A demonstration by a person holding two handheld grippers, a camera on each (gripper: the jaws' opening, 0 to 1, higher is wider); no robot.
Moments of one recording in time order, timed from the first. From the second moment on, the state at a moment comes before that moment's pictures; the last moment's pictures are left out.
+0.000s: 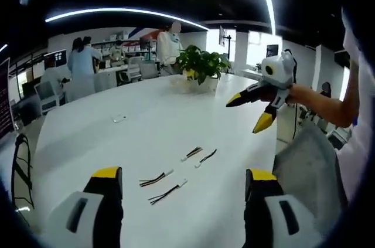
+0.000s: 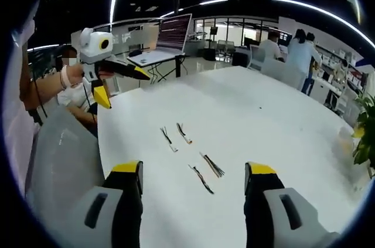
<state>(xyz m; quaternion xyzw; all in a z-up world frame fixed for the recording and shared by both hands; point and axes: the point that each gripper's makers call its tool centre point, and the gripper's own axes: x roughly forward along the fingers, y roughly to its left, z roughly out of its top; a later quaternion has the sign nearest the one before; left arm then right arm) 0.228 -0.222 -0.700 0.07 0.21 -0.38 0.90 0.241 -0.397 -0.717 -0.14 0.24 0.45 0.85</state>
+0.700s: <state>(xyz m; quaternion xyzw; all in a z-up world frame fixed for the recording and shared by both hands) 0.256 -0.230 -0.724 0.07 0.23 -0.39 0.89 0.258 -0.385 -0.736 -0.09 0.25 0.49 0.83</state>
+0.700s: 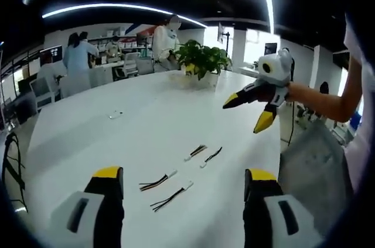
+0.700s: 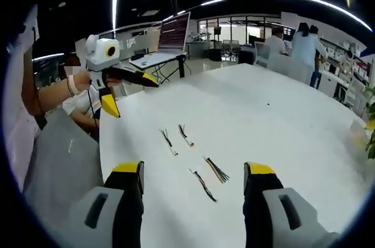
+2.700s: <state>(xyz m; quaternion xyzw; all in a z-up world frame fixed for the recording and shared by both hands) 0.321 -0.233 -0.804 0.06 0.24 -0.39 0.89 0.316 -0.356 -0.807 -0.10 0.21 0.52 0.82</state>
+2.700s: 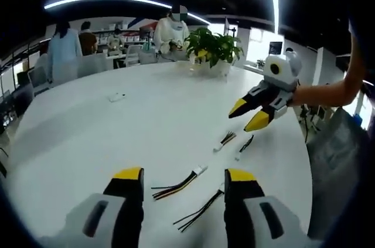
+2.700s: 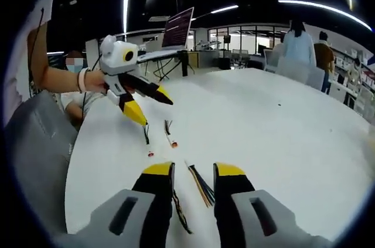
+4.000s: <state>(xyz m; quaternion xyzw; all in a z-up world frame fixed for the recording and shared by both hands) 0.324 -0.257 -0.837 0.12 0.24 -0.48 0.83 0.318 -0.327 -0.843 -0.16 0.19 0.58 0.78</state>
